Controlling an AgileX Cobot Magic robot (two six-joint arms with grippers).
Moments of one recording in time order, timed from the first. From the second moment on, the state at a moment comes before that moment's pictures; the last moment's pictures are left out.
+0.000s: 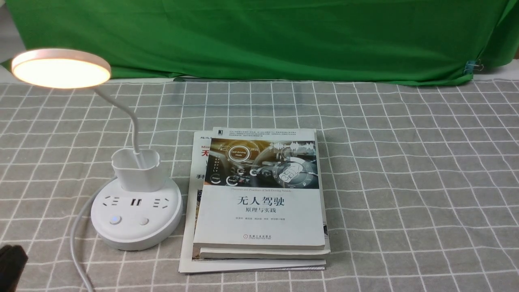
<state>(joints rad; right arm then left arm) -0.12 0.00 0.01 -0.16 0.23 0.09 -0.10 0.01 -0.01 -0.01 0.27 0.01</state>
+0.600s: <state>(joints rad) -0.12 0.00 0.01 -0.16 0.23 0.09 -0.10 0.00 0.01 -0.01 0.23 0.01</state>
